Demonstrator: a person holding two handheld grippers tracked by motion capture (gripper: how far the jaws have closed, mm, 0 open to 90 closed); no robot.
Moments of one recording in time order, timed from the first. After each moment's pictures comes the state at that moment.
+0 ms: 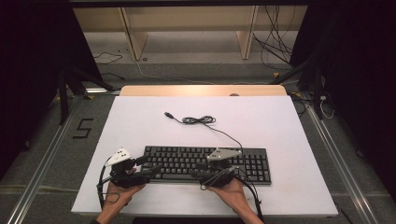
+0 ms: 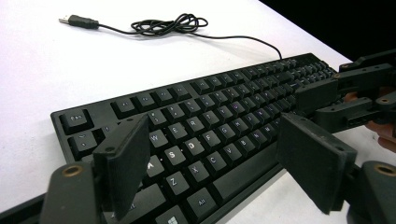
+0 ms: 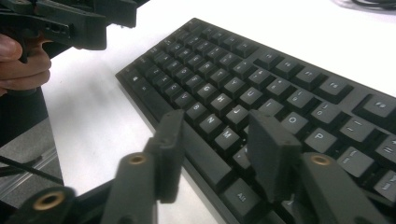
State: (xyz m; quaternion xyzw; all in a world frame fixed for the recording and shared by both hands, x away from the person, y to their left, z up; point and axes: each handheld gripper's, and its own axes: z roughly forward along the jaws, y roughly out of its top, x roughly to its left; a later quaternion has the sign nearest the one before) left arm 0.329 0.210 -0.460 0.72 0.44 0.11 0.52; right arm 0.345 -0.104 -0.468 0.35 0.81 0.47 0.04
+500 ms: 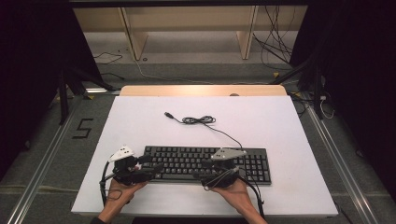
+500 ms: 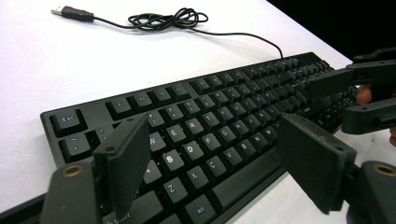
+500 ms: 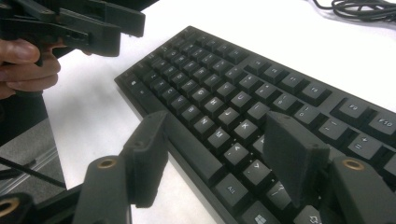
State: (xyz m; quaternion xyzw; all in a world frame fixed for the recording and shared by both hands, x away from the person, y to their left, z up) left arm 0.340 0.205 -0.461 0.73 0.45 0.09 0.51; right arm 0.341 -0.113 -0.459 0.35 0.80 0.47 0.05
